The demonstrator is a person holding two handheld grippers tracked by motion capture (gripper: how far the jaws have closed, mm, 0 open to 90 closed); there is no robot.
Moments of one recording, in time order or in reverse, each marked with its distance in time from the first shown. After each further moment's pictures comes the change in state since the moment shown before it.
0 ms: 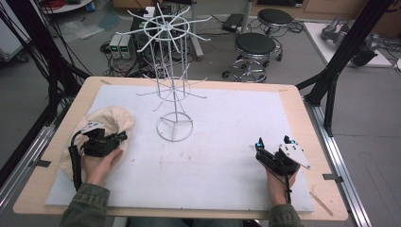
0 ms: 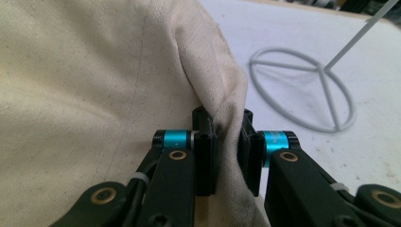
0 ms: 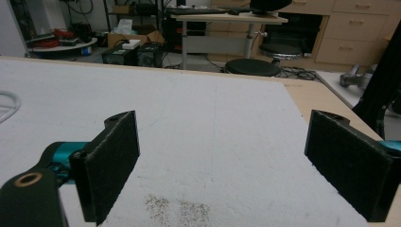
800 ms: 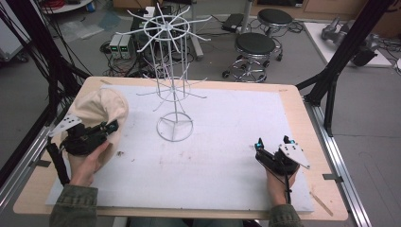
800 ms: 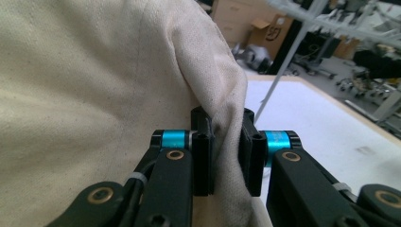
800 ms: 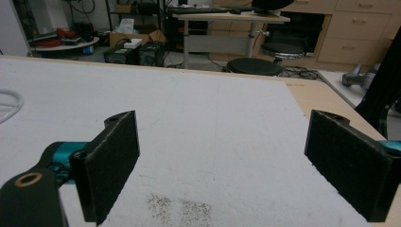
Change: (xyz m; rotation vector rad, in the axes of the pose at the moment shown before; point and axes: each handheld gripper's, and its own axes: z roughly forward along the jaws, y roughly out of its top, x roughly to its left) left arm -0.005 0.032 -0.053 -0.239 -0.202 0.075; right arm 0.001 0.000 0.000 0.007 0.008 0.004
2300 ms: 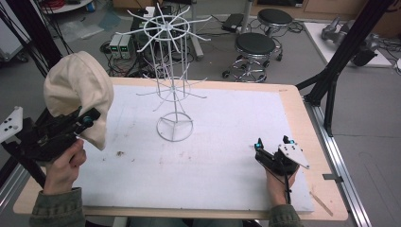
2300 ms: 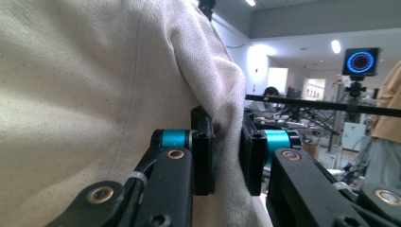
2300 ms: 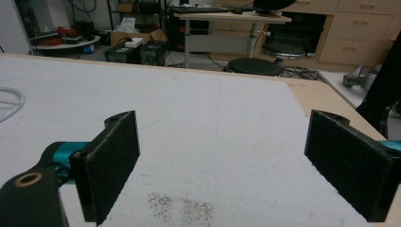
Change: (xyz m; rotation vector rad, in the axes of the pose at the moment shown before) left arm -0.045 0.066 -0.065 -0.424 -0.442 0.142; right arm 0.001 0.000 0.000 0.006 0.003 -0.003
